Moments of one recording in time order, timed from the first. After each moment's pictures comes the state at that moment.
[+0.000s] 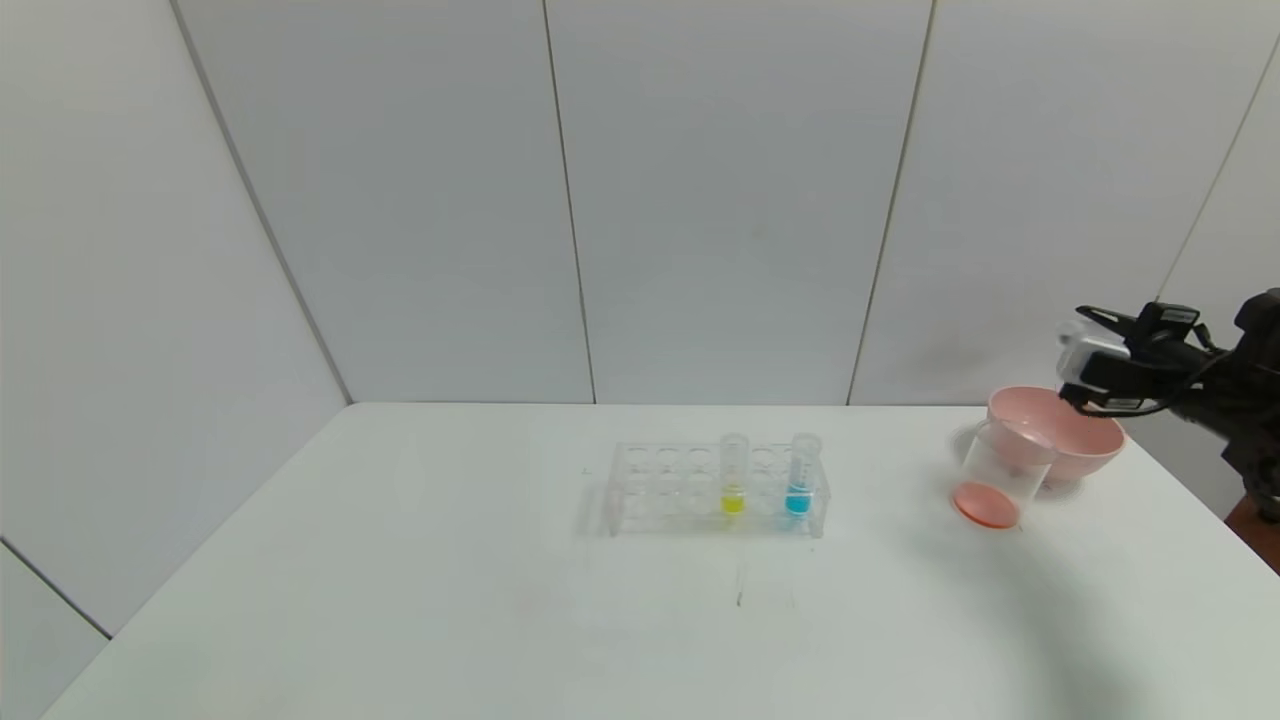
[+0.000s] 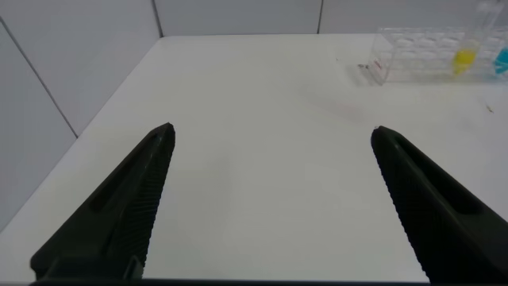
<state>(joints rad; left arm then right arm) 0.00 0.00 0.00 0.00 0.00 0.00 -0.27 2.08 -1.06 -1.02 0.39 -1.42</state>
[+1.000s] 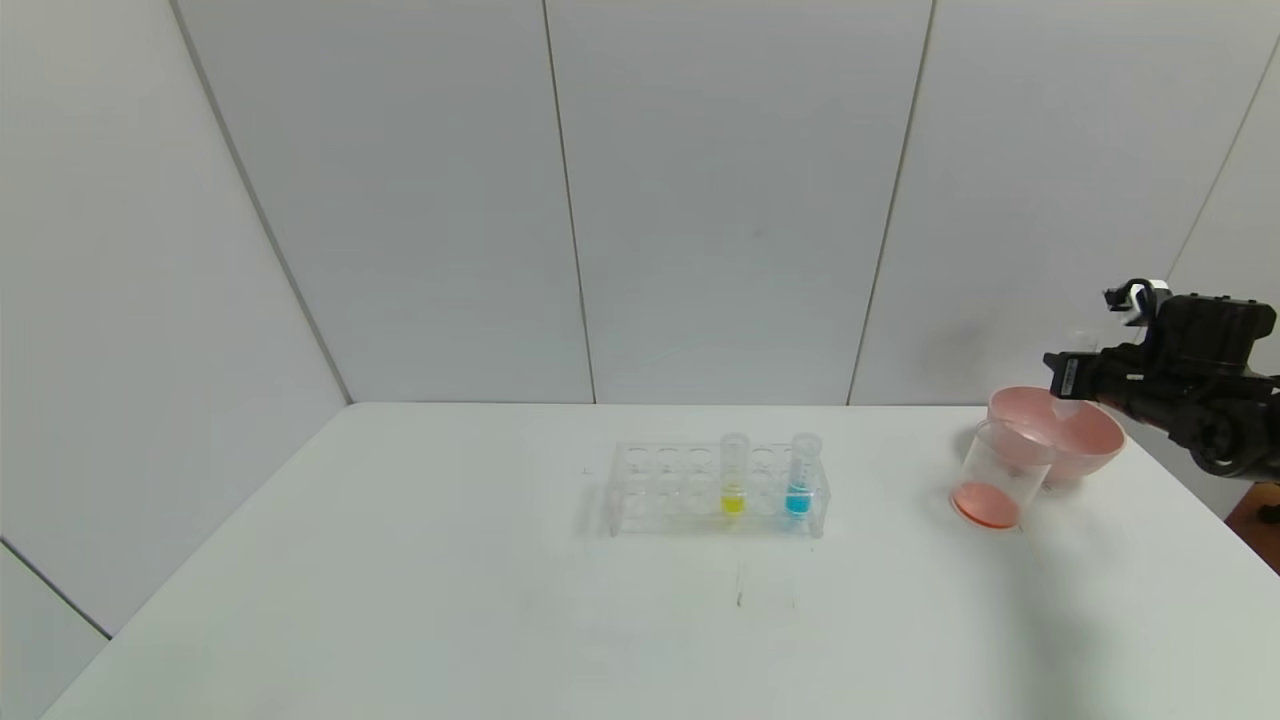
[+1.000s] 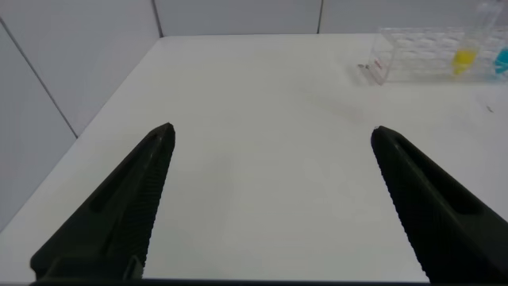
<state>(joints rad) 0.00 0.00 0.00 0.00 0.00 0.00 -0.23 2.20 -1.30 -0.68 0.11 -0.03</state>
